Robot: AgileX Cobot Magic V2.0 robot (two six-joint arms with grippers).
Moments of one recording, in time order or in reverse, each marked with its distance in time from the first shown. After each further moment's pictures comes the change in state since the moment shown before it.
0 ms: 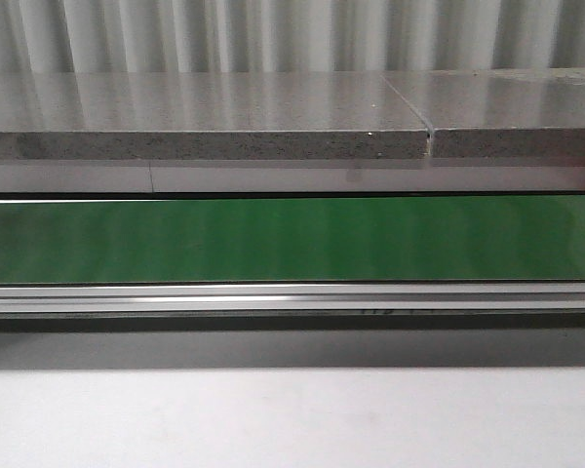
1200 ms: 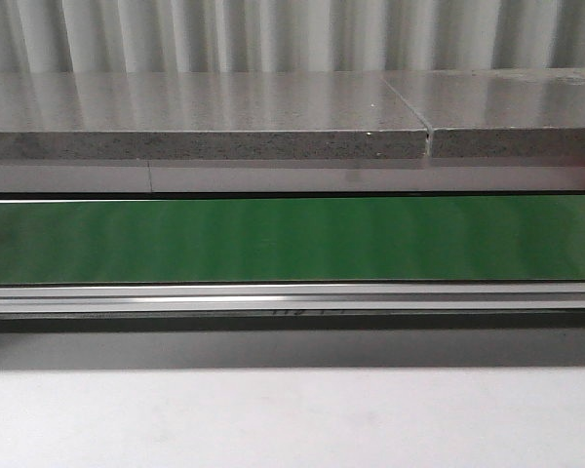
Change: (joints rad) left arm 0.203 0.310 -0.022 0.087 -0.270 -0.104; right arm 0.000 0.000 0.000 0.000 0.000 0.000
